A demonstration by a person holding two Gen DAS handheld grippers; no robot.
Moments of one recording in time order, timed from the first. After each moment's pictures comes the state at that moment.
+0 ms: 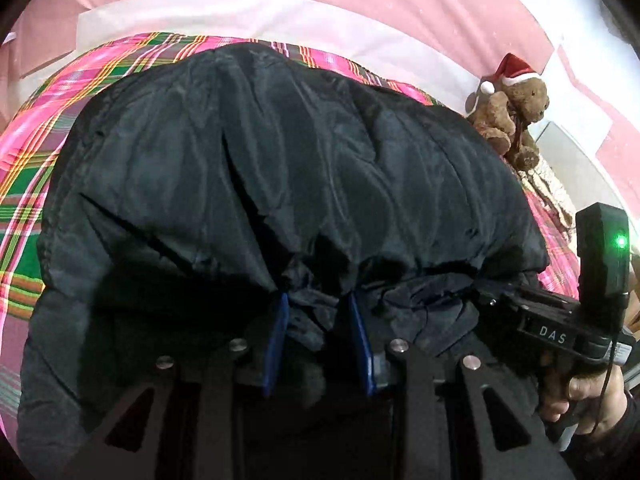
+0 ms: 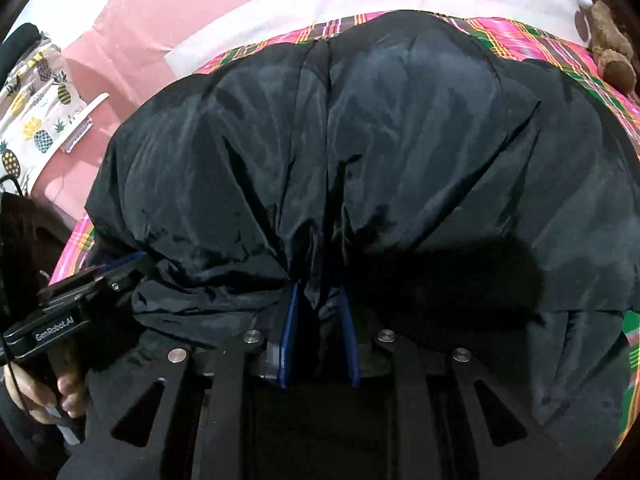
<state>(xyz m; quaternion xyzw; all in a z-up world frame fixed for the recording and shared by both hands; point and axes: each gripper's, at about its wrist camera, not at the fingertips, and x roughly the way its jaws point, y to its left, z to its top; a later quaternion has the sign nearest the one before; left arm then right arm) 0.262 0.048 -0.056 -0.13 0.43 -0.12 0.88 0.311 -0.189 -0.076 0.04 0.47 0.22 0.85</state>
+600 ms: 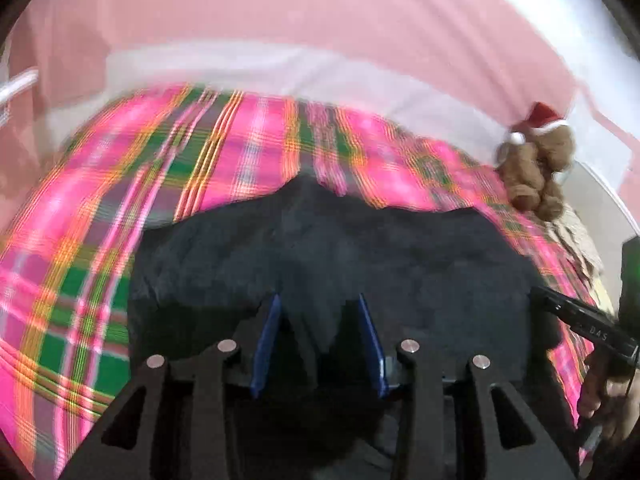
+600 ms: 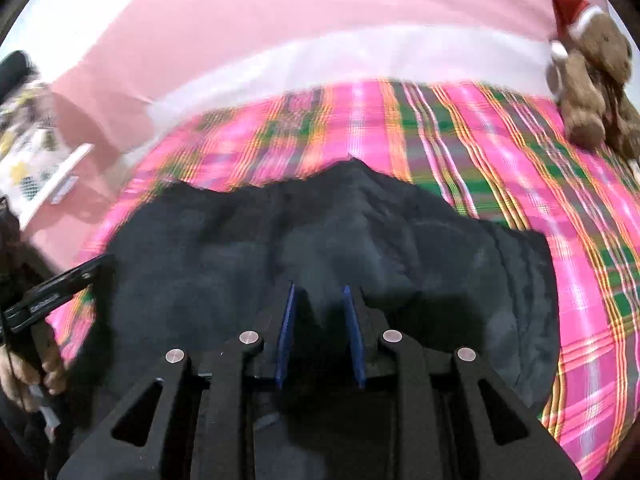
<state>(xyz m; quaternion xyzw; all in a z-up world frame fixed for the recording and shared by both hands) 0.317 0.096 -0.003 -0.13 0.40 -0.06 0.91 0.359 -0.211 -0.008 0.03 0.42 0.17 0.89</state>
